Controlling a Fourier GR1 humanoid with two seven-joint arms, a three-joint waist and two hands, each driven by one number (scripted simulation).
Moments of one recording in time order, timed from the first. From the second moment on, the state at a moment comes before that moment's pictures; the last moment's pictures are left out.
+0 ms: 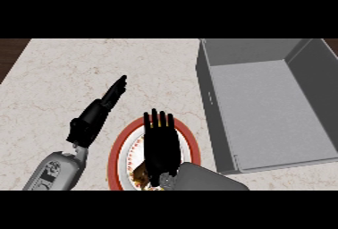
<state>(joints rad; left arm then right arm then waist) -0.26 0.29 -0.29 -1.50 0.08 0.02 0.07 -0.68 -0.01 1.00 -1.30 0.67 -0.03 1.08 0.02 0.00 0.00</state>
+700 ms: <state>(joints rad) -0.22 0.25 -0.26 -1.54 0.03 -0.01 0.08 -0.70 -0.01 1.05 -1.19 0.61 -0.08 1.07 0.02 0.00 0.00</state>
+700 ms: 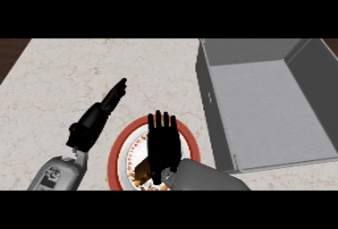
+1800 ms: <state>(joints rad) -0.20 0.20 -0.20 -1.51 -0.02 -0.03 0.07 -0.59 -0.23 1.12 -1.37 0.68 -0.13 0.88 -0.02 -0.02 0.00</state>
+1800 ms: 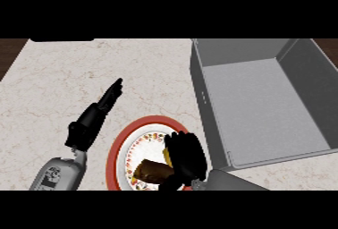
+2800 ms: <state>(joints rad) -0.17 0.21 -0.17 -1.54 -0.02 -0.06 0.07 -0.22 -1.03 0.99 -2.34 0.88 -0.34 0.77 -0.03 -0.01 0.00</state>
